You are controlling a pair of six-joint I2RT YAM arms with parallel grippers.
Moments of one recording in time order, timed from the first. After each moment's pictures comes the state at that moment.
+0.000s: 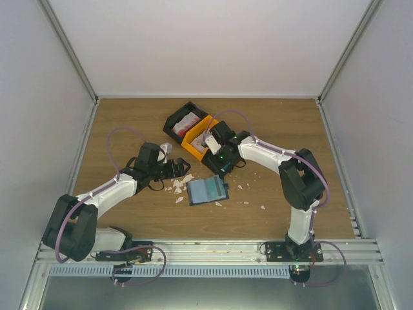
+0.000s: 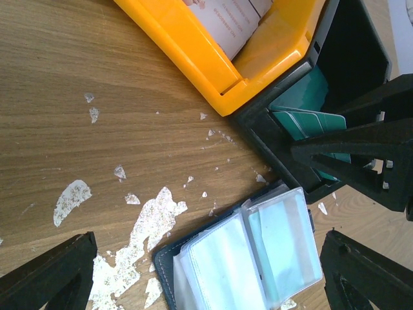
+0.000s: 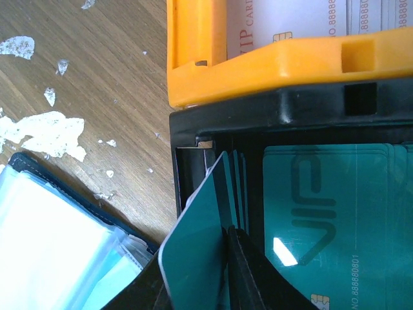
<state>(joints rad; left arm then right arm) -0.37 1.30 0.63 -0.09 0.36 -0.58 0.65 1.90 1.37 -0.64 -0.16 -0.08</state>
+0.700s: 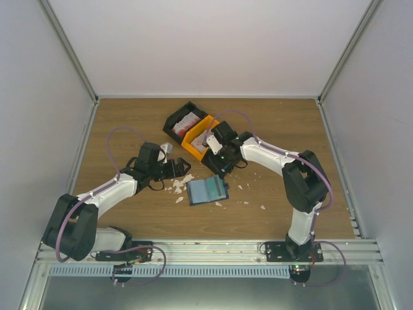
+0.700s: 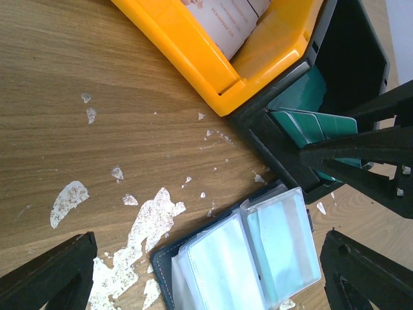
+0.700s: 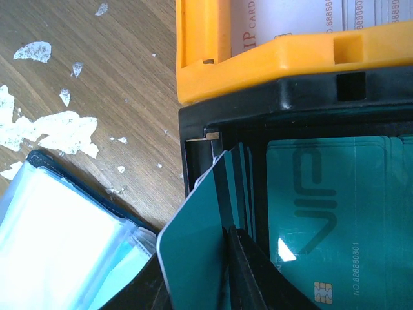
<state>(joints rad) -0.37 1.31 0.63 -0.09 0.37 -0.58 0.65 1.86 1.34 -0.63 -0.17 -0.06</state>
